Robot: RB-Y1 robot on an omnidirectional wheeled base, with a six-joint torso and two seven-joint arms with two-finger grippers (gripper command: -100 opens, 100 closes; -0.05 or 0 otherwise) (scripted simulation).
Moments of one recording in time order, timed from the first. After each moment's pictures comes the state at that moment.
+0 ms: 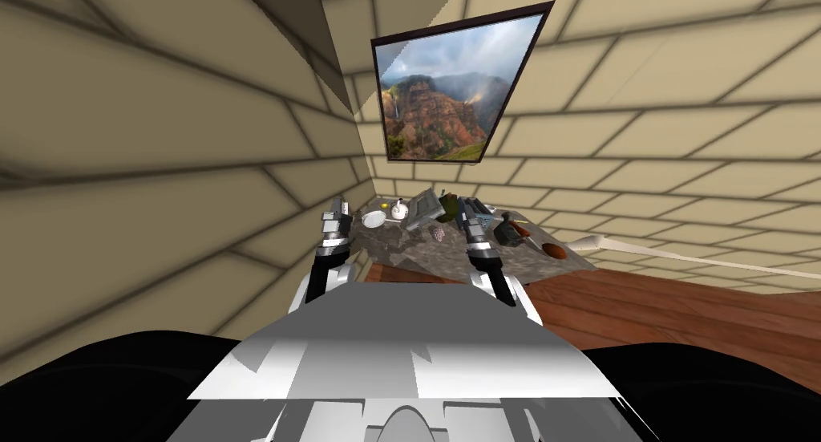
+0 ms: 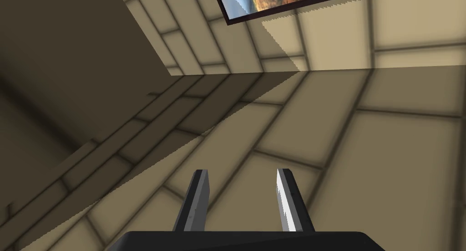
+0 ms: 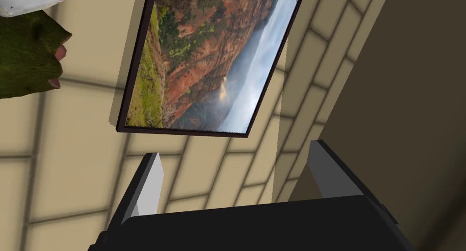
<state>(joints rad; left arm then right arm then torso) 0.46 0.03 0.04 -2.37 -0.08 -0.35 0.00 0.50 -0.17 0.01 -2.33 0.21 -0.25 0.08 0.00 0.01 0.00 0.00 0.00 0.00</state>
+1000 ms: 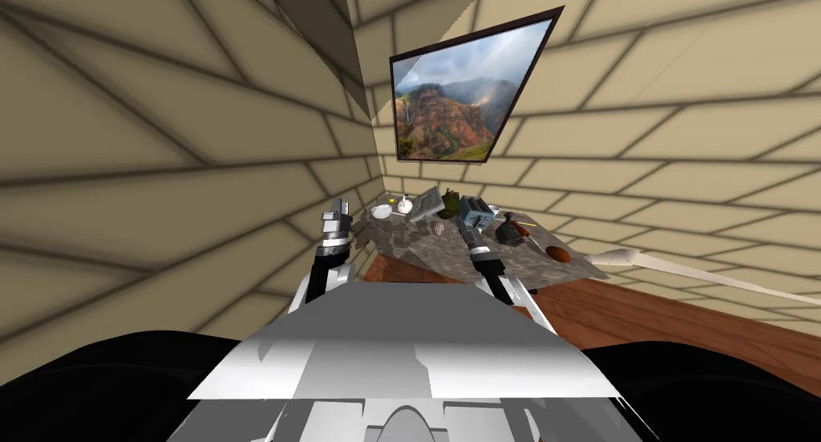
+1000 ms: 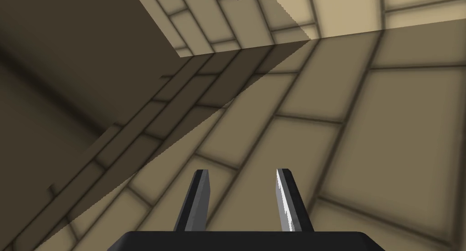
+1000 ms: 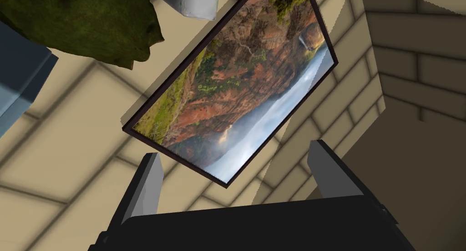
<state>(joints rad) 0.46 0.03 0.04 -2.37 -0.08 -0.35 0.00 0.55 -0.28 -0.02 -2.29 0.50 -0.10 0.13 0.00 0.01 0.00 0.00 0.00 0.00</state>
